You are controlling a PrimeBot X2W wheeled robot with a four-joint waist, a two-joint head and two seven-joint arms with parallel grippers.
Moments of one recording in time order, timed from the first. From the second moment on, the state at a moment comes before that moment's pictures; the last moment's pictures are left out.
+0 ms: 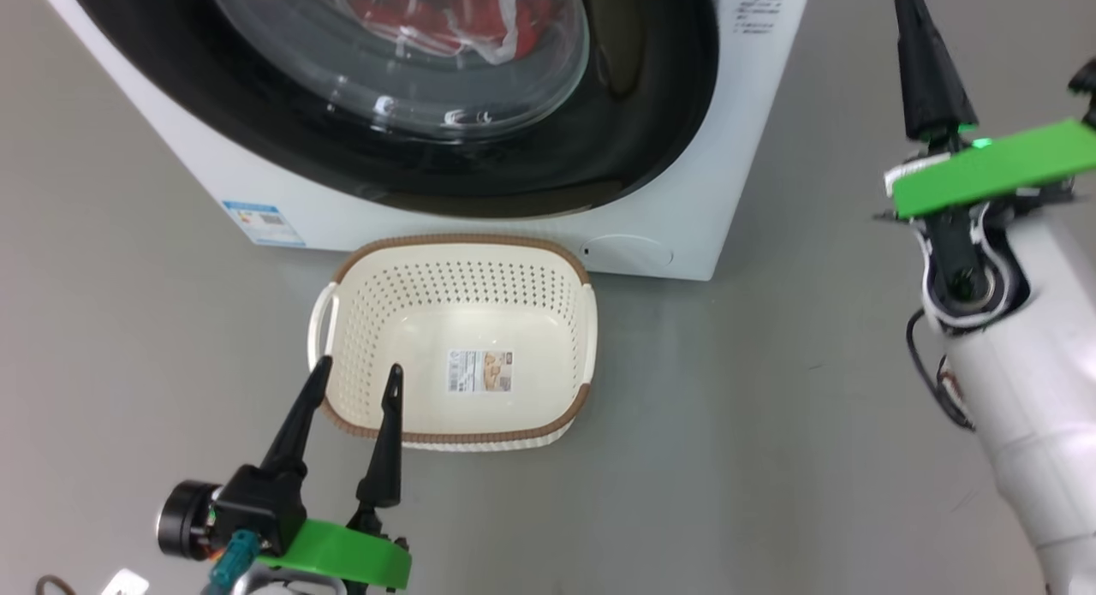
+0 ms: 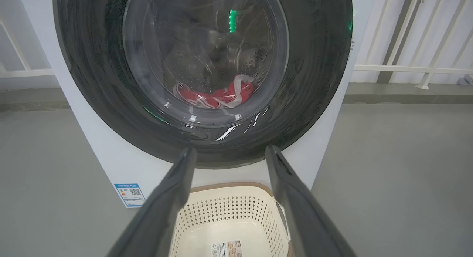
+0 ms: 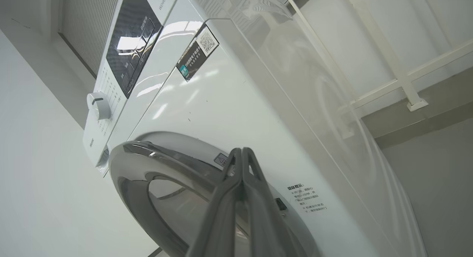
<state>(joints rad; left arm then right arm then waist) -0.14 0.03 -0.22 0.13 -0.15 -0.05 -0.25 -0.80 -0.29 0.26 0.46 1.07 0.13 -0.26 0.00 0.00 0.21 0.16</state>
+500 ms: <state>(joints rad) -0.21 0.03 -0.26 0.11 -0.18 -0.04 -0.25 -1.04 -0.37 0.43 0.56 1.43 0.13 -0.03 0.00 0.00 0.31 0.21</state>
